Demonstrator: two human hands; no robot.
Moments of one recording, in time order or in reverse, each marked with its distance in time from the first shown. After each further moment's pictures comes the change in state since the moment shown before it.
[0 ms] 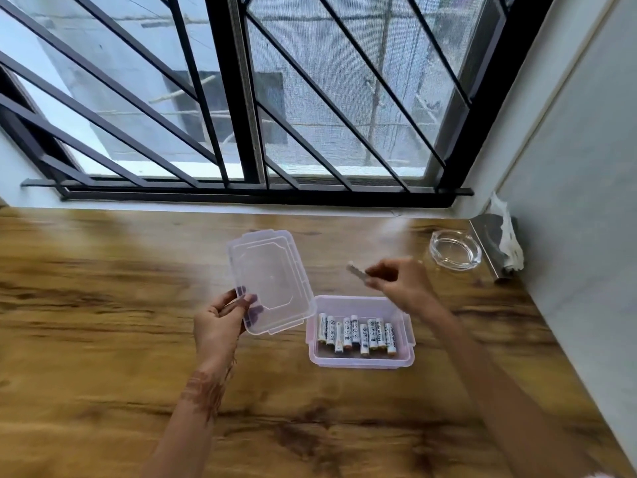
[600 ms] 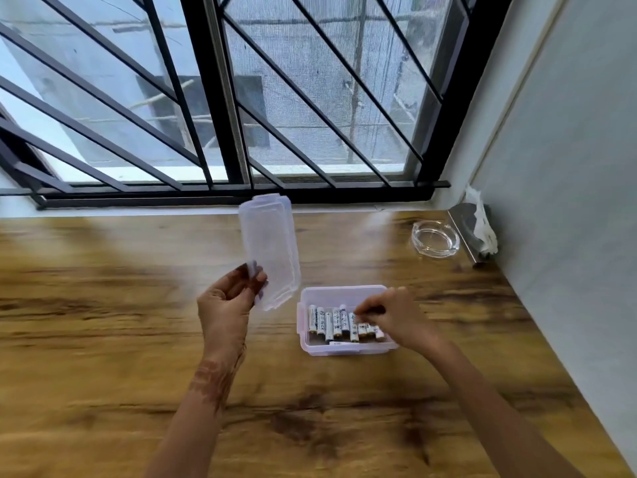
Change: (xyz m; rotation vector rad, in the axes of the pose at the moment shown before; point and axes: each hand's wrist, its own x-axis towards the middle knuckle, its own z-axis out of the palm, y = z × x) left_hand -0.029 0.018 0.024 -0.065 -0.131 0.178; right_hand -0.059 0.015 0.010 -0.174 -0.127 -0.111
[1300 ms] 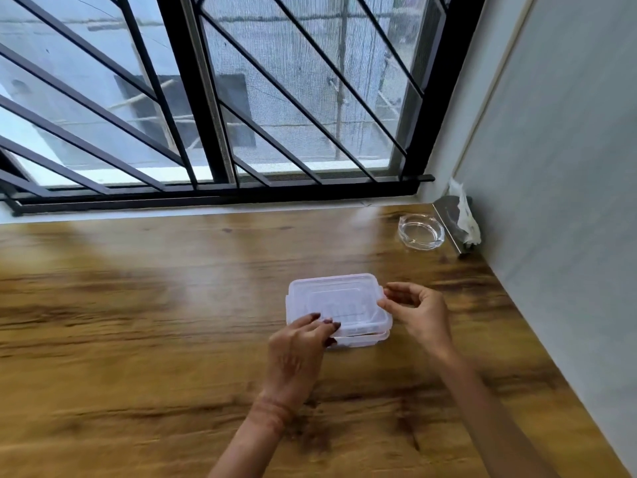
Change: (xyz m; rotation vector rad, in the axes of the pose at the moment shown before) left_hand -0.052 -0.064 0.029 1.171 -0.486 0.850; right_hand -0.029 0.032 0.004 0.633 0.488 0.331
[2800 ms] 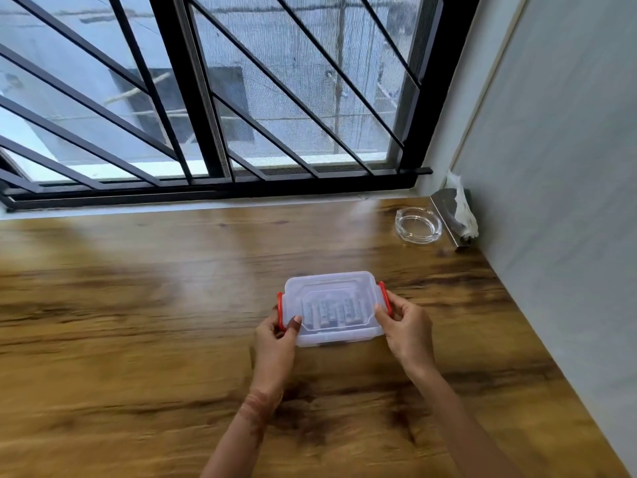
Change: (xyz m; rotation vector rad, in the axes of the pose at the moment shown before) left_hand -0.003 -0.009 0.005 -0.876 0.052 -0.976; right_hand -0.030 0.003 0.018 -0.187 0.075 -0.059
